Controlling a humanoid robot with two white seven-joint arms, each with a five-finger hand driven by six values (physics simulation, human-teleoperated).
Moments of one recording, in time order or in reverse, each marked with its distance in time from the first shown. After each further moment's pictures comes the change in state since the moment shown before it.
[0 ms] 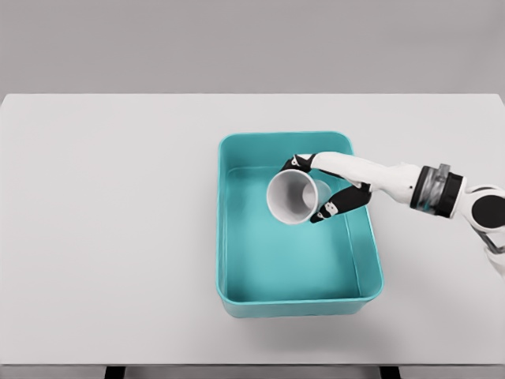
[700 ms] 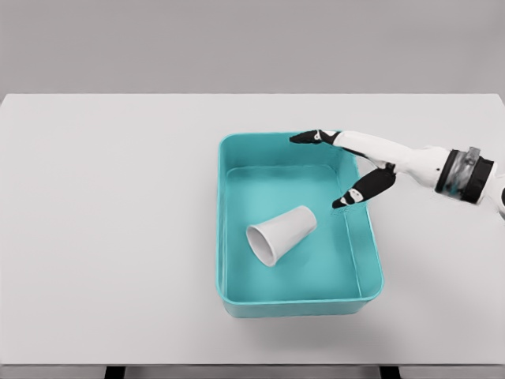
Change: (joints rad) left arm 0.000 0.000 0.000 0.000 0.000 0.000 0.000; right arm -0.002 -0.055 -0.082 -0.007 -0.091 0.045 0.000
